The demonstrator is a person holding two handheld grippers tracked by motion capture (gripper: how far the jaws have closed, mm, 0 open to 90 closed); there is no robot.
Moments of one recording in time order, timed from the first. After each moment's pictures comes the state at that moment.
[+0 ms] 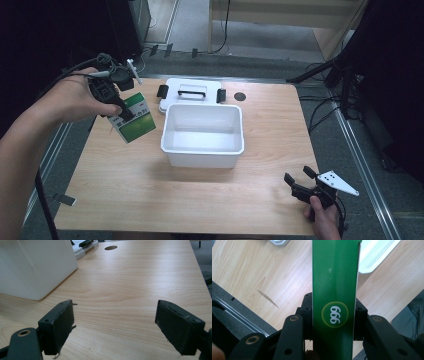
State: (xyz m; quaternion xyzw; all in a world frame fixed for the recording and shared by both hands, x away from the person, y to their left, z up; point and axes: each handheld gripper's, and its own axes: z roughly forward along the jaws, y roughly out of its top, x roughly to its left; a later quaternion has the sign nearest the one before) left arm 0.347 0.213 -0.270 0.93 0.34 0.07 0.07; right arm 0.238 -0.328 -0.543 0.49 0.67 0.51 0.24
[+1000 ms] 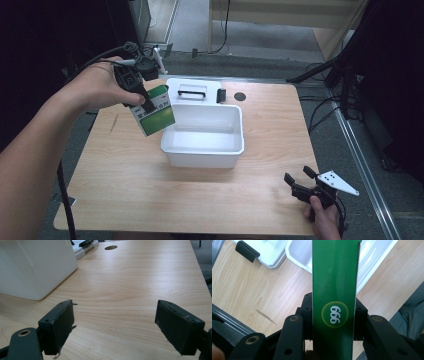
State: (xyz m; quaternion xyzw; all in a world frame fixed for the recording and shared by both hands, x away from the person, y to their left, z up) left arm 0.367 0.164 -0.254 0.95 0.31 0.06 0.07; right arm 0.238 -0.328 -0.543 0.49 0.67 0.51 0.24
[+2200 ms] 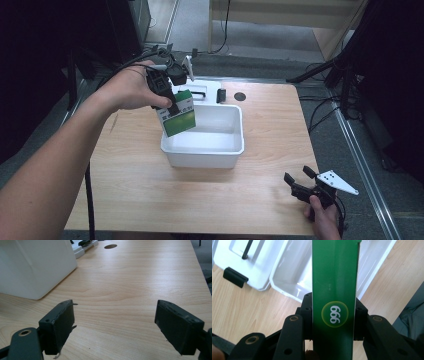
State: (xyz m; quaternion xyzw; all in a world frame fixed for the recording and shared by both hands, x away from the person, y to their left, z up) left arm 0.382 0.112 -0.273 0.96 0.25 0.05 0.08; right arm 0.239 -0.328 -0.543 0.49 0.67 0.50 0.23
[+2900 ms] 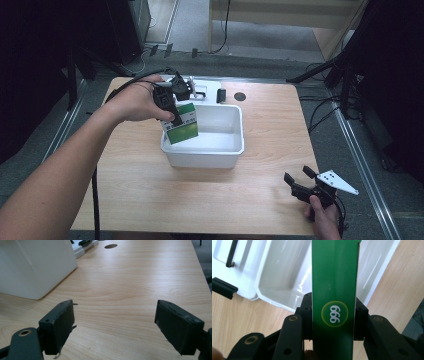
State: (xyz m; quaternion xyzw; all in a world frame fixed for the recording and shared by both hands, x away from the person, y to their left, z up) left arm 0.381 0.109 -0.317 0.97 0.21 0.06 0.07; right arm 0.239 -0.328 -0.543 0.49 0.67 0.50 0.23
